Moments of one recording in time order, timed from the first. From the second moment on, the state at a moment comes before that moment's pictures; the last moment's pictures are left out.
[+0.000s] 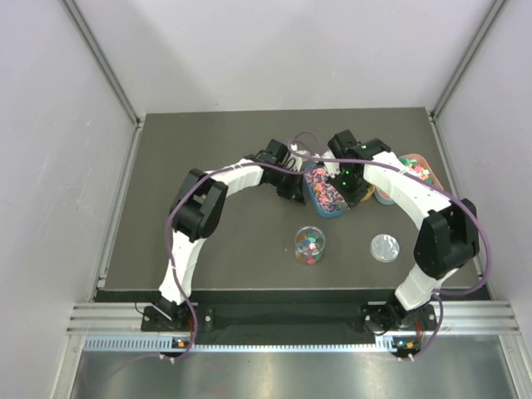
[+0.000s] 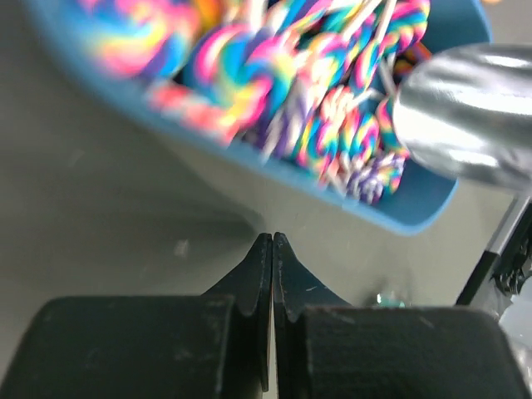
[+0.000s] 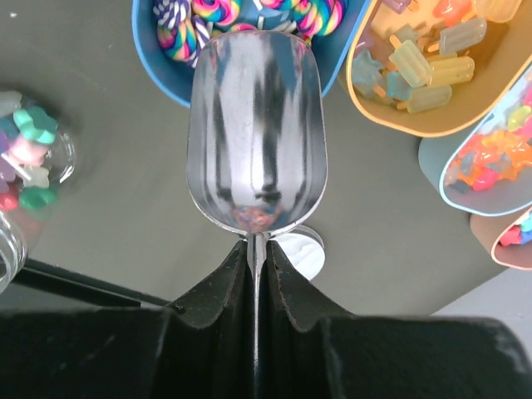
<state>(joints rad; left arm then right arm) -0.58 2.27 1.66 -0.36 0.64 -0.22 0.46 1.65 1.43 -1.12 0.10 -0.23</state>
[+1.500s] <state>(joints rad) -0.47 2.60 2.11 -0.15 0.70 -0.37 0.58 1.85 1.52 -1.19 0.22 -0.17</state>
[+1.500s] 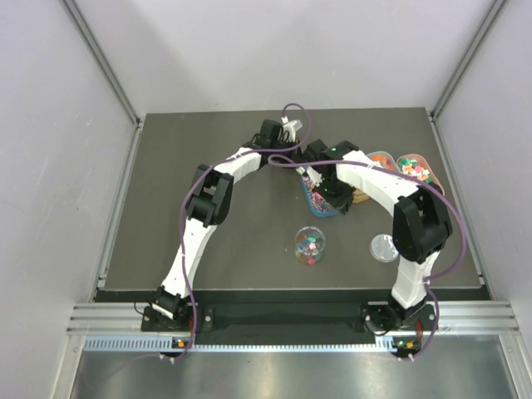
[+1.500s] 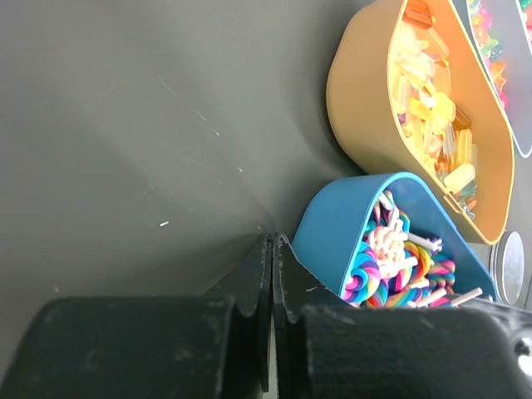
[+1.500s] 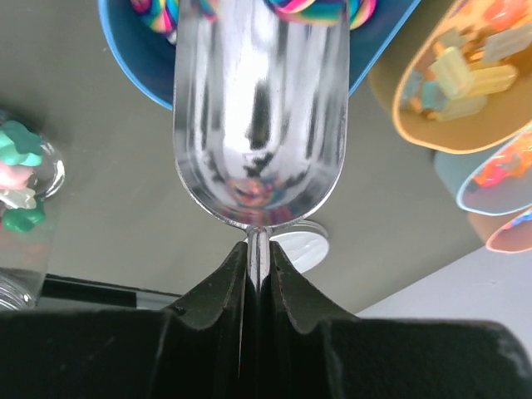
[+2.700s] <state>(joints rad) -0.44 2.27 1.63 -0.19 0.68 -0.23 0.56 1.86 1.48 -1.18 0.07 -0.14</state>
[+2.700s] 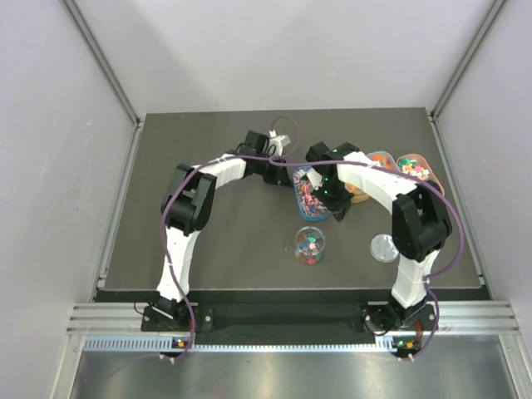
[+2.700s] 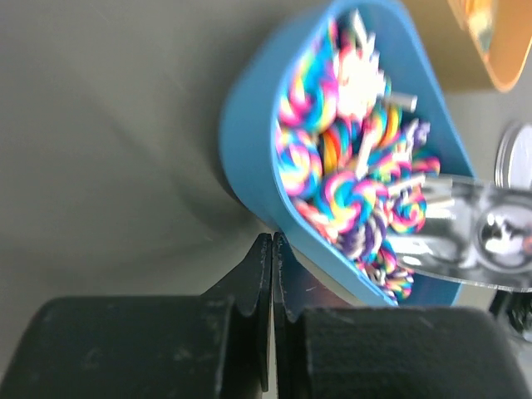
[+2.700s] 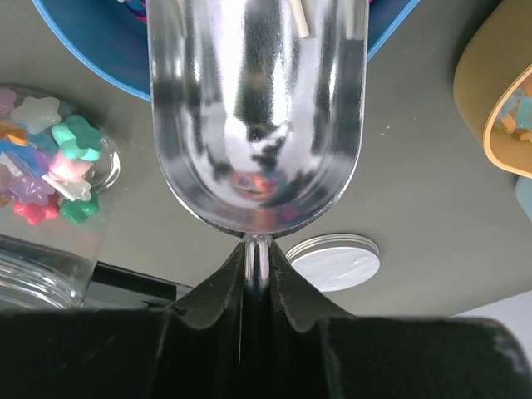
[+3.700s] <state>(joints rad) -0.60 2.23 1.45 -0.11 0.89 -0.41 0.52 1.87 1.50 -1.21 0.18 -0.22</state>
